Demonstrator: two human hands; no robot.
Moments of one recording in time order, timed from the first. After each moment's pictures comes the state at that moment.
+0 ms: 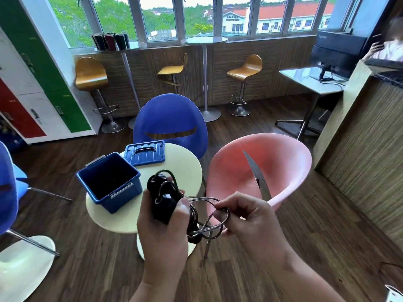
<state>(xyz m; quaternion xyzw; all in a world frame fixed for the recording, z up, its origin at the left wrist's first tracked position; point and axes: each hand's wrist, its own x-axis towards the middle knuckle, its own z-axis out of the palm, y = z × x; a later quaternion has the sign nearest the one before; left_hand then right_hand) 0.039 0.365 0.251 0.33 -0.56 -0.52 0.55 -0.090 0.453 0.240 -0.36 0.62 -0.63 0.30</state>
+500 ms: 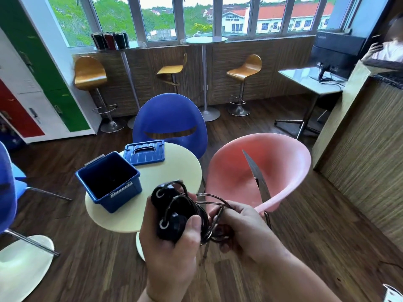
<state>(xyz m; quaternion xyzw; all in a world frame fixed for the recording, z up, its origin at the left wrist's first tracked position) 0.040 0.379 0.252 0.21 -0.54 -0.56 0.59 -0.080 0.439 0.238 -0.21 0.54 -0.63 0.52</state>
